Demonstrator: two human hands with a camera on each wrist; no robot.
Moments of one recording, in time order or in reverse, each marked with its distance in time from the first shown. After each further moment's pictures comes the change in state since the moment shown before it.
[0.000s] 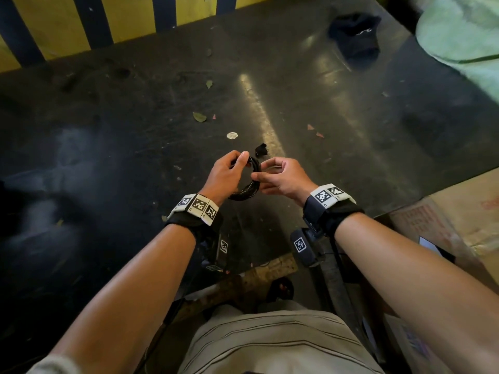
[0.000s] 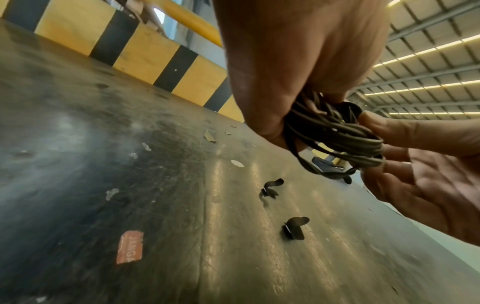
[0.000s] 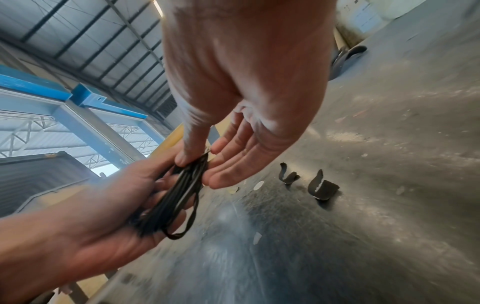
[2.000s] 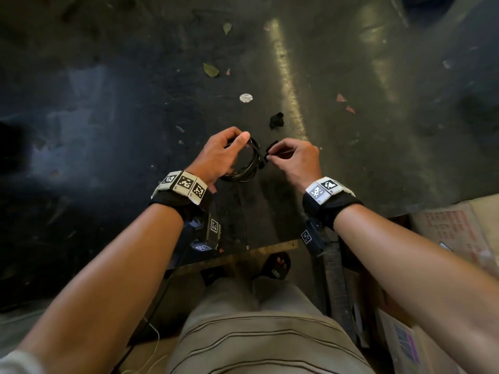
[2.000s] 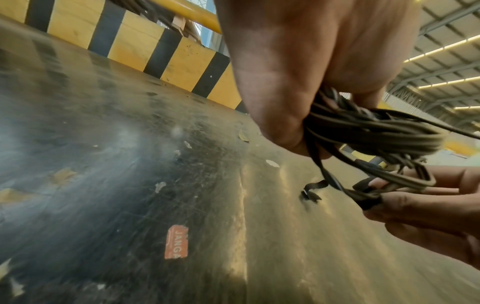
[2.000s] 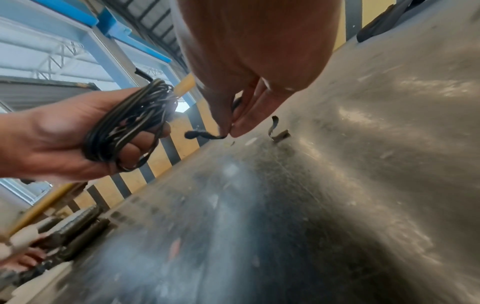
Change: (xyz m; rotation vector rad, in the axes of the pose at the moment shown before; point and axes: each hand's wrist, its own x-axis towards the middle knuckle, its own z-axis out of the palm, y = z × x) left_hand 0.007 -0.028 -0.010 -0.127 -0.049 -0.148; right_hand 0.057 0.058 -0.015 -0.527 0.196 -0.378
